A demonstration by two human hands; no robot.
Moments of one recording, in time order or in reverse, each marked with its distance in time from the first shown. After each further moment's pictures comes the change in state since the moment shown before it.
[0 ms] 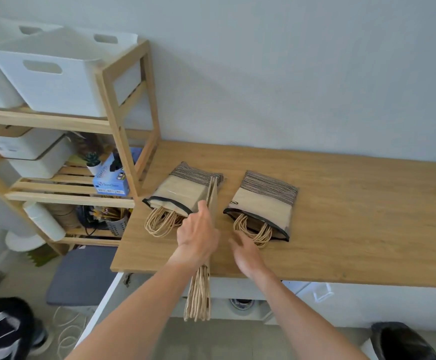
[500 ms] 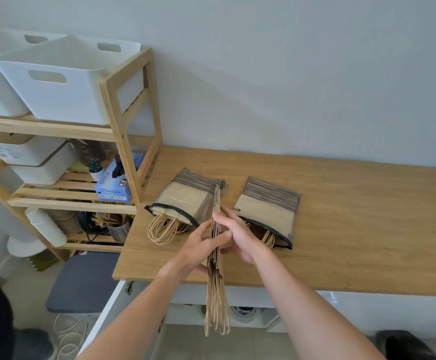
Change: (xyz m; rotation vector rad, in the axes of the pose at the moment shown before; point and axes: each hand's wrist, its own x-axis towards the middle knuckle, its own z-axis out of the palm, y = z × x) left_hand 0.001 -0.033 0.004 -0.939 -0.537 -0.174; right_hand 0.042 -0.057 -0.004 0.486 -0.290 0.074
